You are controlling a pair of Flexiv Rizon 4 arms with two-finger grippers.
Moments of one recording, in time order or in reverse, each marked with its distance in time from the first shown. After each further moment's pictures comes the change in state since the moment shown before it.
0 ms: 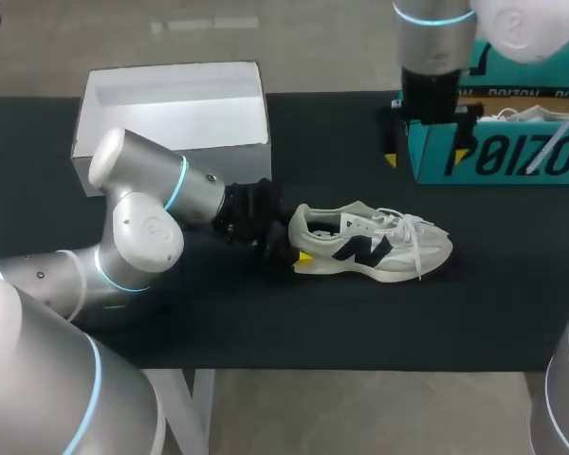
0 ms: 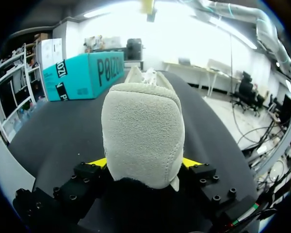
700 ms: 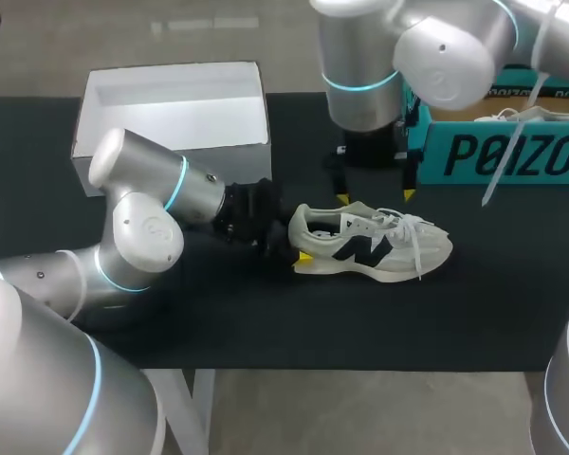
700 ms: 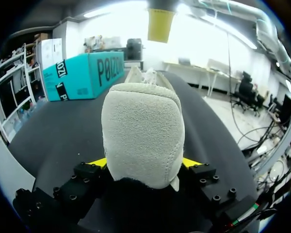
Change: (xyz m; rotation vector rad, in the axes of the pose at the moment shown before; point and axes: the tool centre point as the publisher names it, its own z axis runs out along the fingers) left arm 0.000 0.000 0.000 0.000 0.000 0.000; right arm 0.079 -0.031 0.055 -0.035 -0.056 0.014
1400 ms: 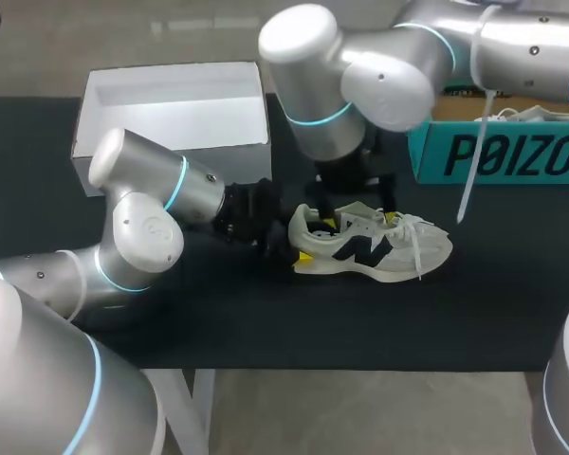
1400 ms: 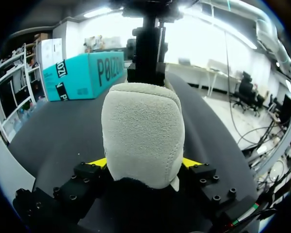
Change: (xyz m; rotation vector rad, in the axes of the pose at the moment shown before) left arm 0.000 0.000 0.000 0.000 0.000 0.000; right arm 0.023 0.001 0.057 0.054 -0.132 0.055
